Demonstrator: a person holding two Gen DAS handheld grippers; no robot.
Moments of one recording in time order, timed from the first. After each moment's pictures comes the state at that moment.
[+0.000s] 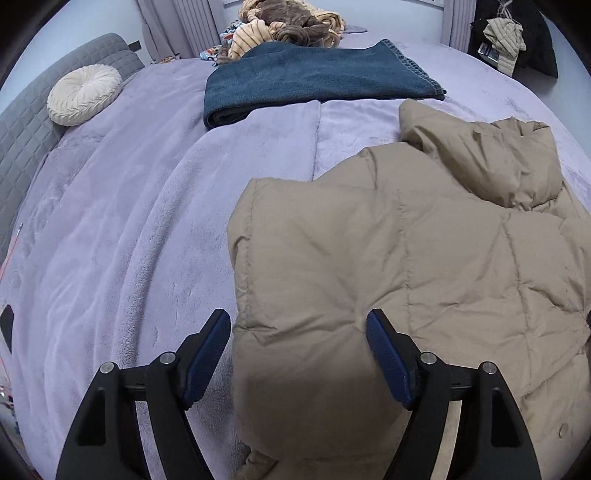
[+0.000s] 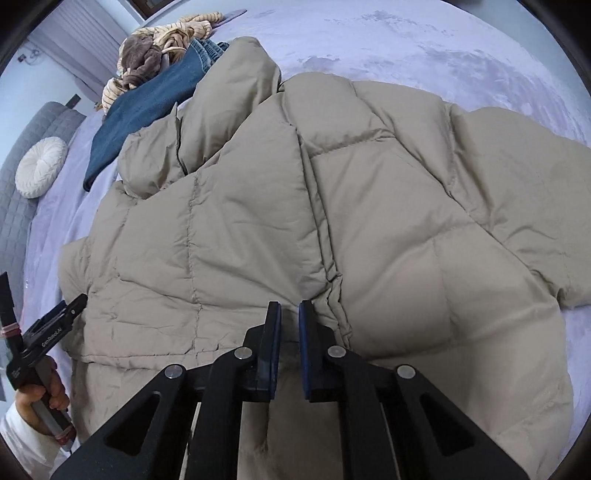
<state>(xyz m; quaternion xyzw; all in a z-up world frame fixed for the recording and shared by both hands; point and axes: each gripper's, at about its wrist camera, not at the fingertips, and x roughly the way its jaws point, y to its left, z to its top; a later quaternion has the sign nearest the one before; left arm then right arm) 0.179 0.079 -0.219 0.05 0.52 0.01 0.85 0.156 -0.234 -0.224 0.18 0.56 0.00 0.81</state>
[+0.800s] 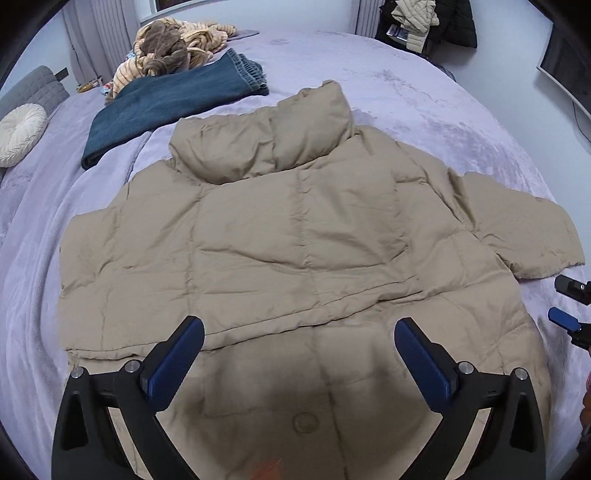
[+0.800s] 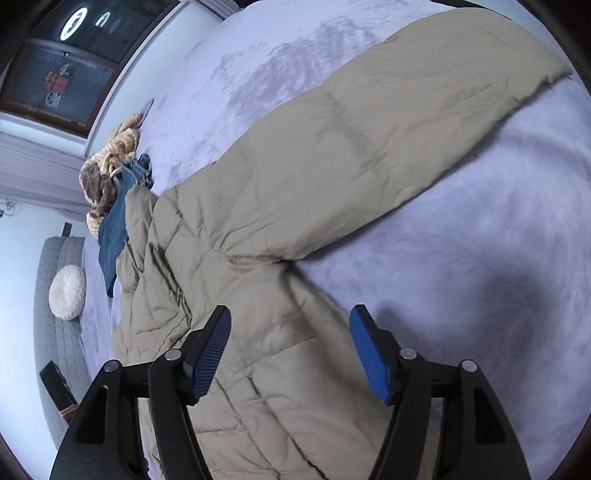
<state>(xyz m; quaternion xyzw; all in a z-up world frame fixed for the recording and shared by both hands) 0.103 -0.136 -0.174 0.05 0.53 -0.12 0.84 0.032 -0.429 -0.194 0.40 0.49 -0.08 0.77</state>
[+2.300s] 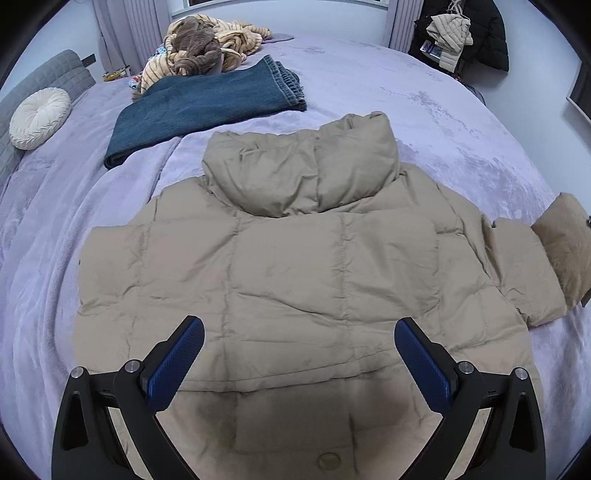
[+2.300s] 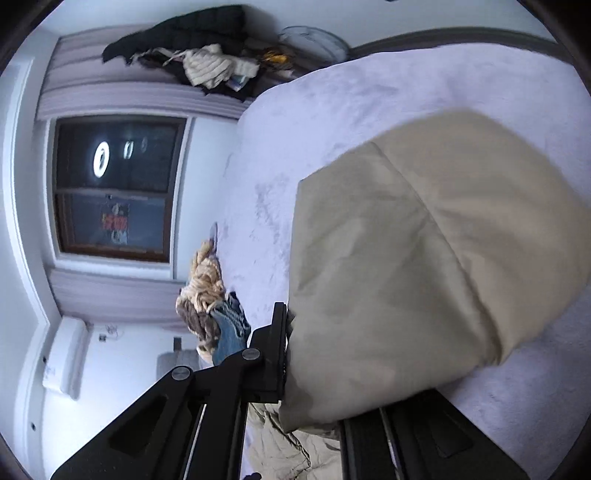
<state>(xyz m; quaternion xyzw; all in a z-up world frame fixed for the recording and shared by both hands) 0.149 -0.098 -0.163 0.02 0.52 -0.06 0.85 0.125 -0.579 -0.161 0.58 0.29 -0.01 0.76</state>
